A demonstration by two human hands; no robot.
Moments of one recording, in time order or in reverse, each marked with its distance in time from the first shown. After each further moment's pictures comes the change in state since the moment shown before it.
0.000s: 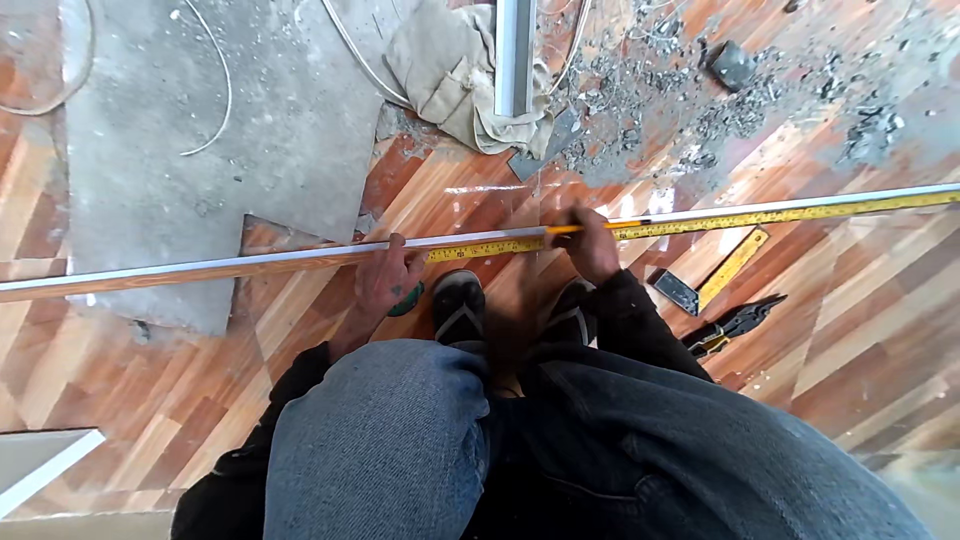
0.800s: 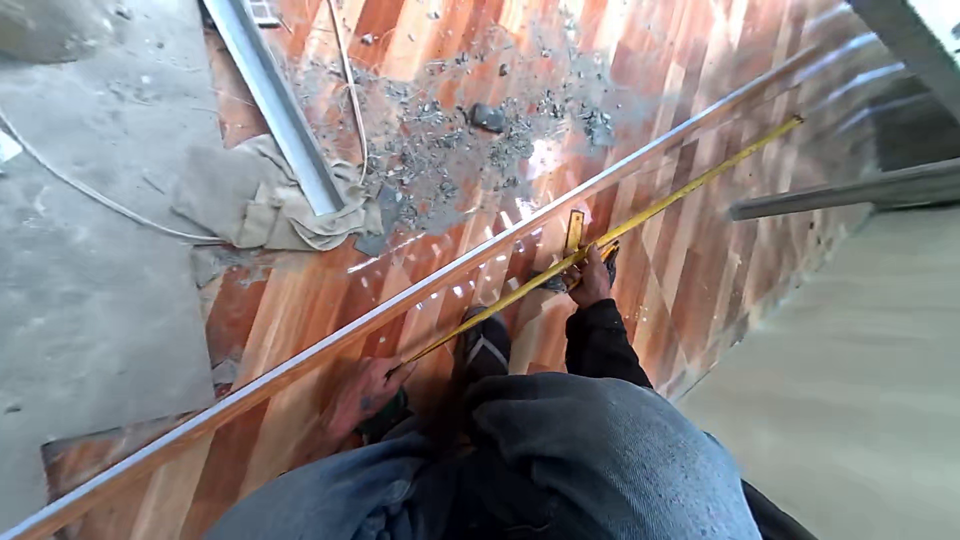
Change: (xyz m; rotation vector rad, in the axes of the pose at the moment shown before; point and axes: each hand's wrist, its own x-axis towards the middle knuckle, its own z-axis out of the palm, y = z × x) left_hand 0.028 0.056 0.076 -0.011 -0.360 0.827; right_hand -0.118 0.020 -0.203 0.456 0.932 0.011
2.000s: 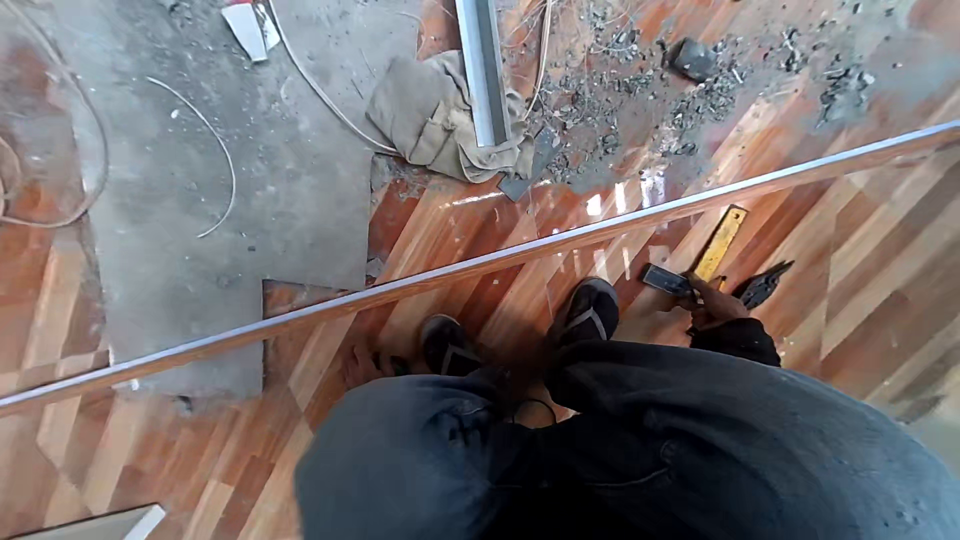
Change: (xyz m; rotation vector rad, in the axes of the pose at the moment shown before) left_hand -0.170 -0.099 0.084 0.034 0.893 -0.872; right_hand -0.020 0.022 -0.002 -0.842 0.216 0.406
